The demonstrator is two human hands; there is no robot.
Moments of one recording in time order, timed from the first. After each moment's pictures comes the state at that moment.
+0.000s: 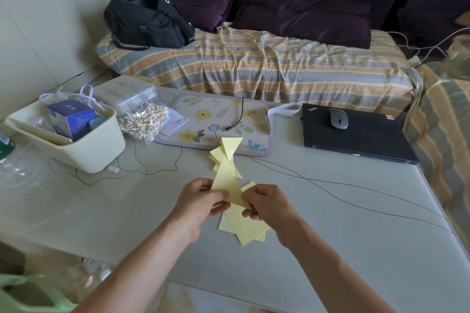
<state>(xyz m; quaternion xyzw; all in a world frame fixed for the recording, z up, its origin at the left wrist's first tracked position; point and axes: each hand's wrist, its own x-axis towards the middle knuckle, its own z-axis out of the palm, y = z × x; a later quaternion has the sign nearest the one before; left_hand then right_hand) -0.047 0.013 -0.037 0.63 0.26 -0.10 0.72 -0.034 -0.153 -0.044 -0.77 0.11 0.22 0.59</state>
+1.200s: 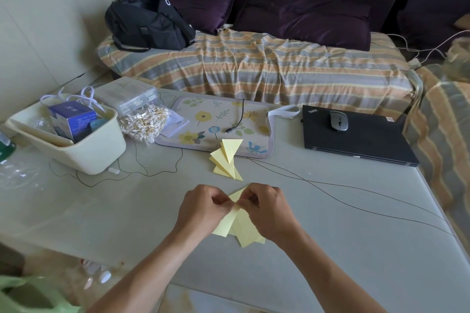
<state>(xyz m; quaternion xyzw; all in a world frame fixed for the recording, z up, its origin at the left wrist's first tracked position) -0.053 0.009 -0.040 0.91 0.11 -0.05 0.39 -0.031 -0.151 -0.061 -0.91 -0.09 0.03 0.40</state>
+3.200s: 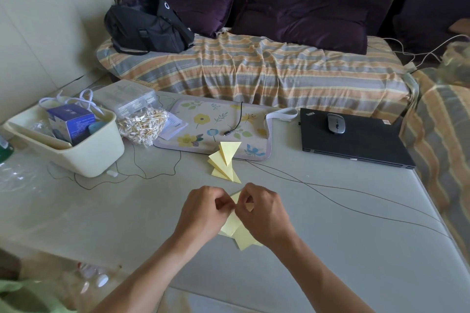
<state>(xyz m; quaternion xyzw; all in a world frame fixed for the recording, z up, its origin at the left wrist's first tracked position) -0.053 0.006 -0.042 0.93 0.04 -0.01 0.36 -0.038 -0.147 -0.067 -0.92 -0.09 -0.03 0.37</state>
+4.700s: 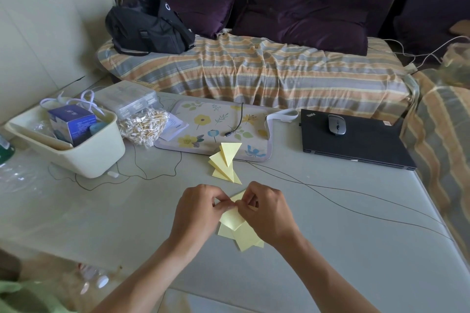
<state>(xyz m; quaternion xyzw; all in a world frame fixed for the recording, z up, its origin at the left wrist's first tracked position) -0.055 0.010 -0.032 0.93 0.05 0.03 0.37 -0.036 -0.152 -0.058 -0.91 -0.10 -0.04 0.39</state>
